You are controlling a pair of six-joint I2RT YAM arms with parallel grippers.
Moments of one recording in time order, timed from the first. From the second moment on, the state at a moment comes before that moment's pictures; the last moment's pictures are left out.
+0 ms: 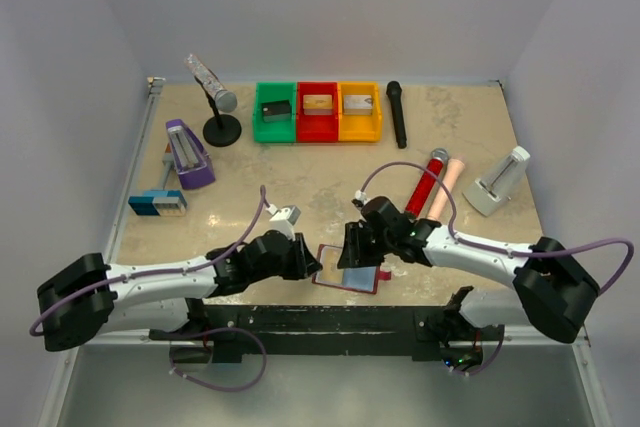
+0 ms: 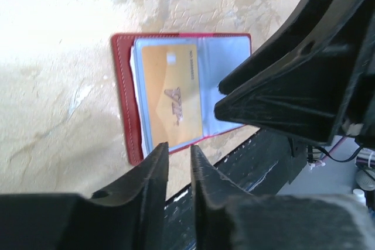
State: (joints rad) left arm -1.10 1.07 0.35 0.10 -0.12 -1.03; right arm 0.84 1.28 0.60 -0.25 -0.24 0.76
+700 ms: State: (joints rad) left arm -1.06 1.34 0.47 0.12 -0.07 -0.96; right arm 0.84 1.27 0.49 -0.04 -0.23 0.88
